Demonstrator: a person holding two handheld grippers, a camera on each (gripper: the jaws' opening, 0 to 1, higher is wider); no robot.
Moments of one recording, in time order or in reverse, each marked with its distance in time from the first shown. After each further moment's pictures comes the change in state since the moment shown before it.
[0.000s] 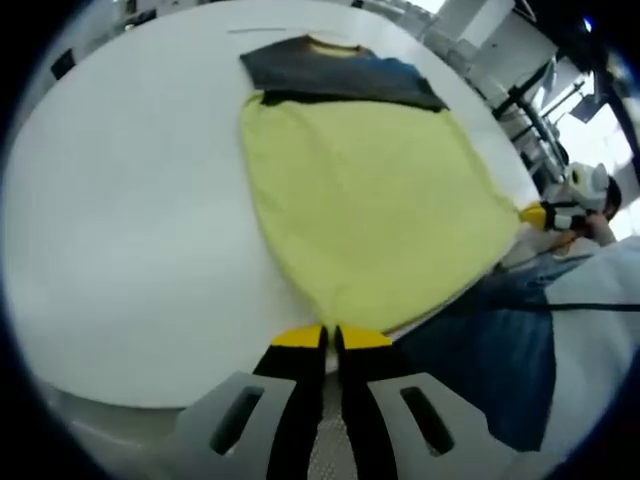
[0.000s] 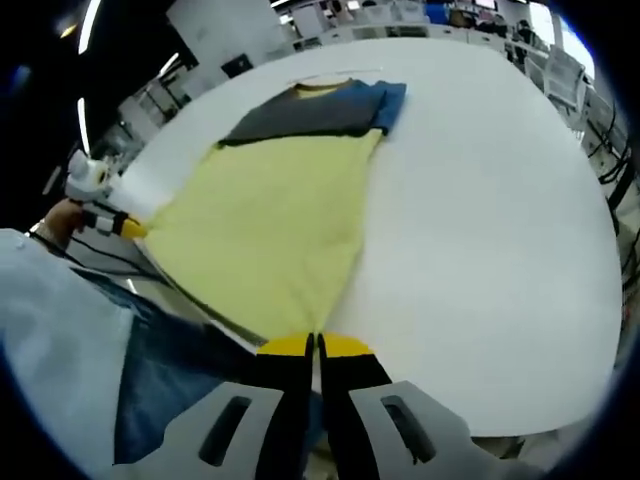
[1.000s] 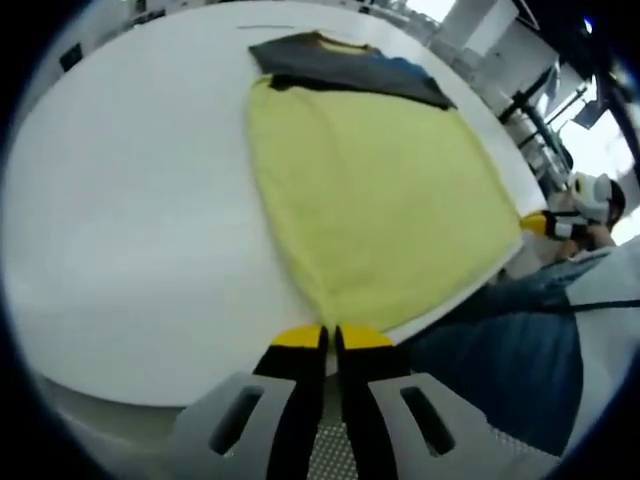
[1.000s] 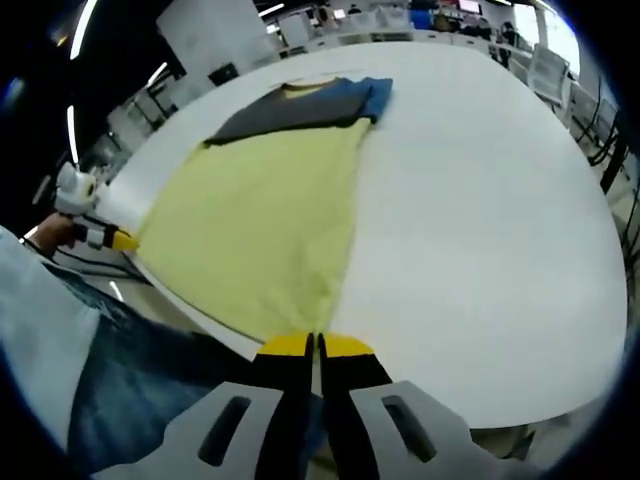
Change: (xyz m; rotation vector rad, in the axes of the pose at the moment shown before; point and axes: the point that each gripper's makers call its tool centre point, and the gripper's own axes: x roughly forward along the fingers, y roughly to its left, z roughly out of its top) left arm 0.023 0.010 -0.016 -0.027 -0.039 0.013; right arm 0.022 -0.001 -0.018 0.020 -0.032 -0.057
